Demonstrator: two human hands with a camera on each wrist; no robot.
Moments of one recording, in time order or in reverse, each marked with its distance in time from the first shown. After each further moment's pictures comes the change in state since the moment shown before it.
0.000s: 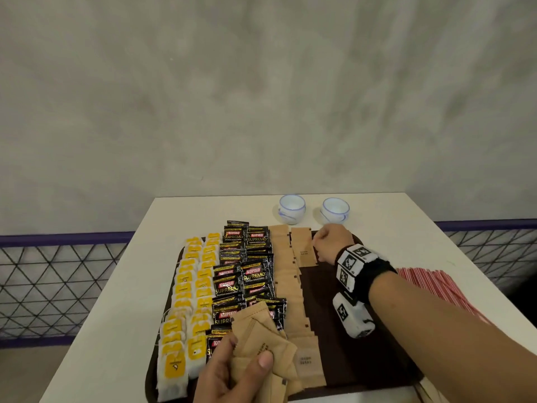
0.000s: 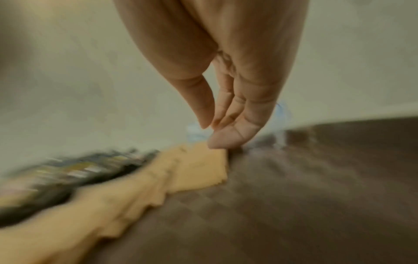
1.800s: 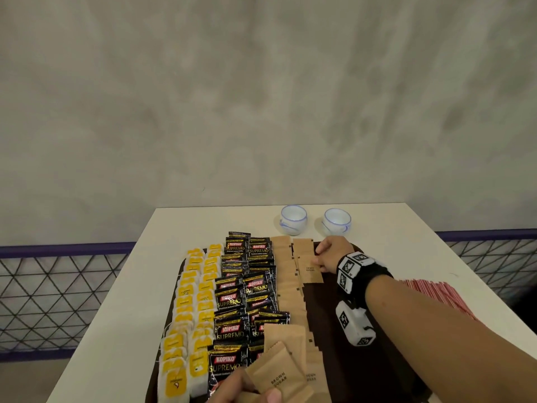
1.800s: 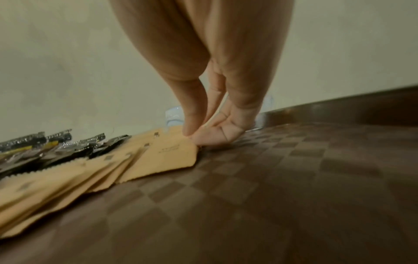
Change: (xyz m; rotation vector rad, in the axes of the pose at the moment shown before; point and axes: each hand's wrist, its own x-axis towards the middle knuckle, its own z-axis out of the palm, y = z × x) left_hand 0.022 -0.018 -0.007 0.172 0.033 0.021; right_hand 0.023 0.015 0.013 0.236 -0.049 0.121
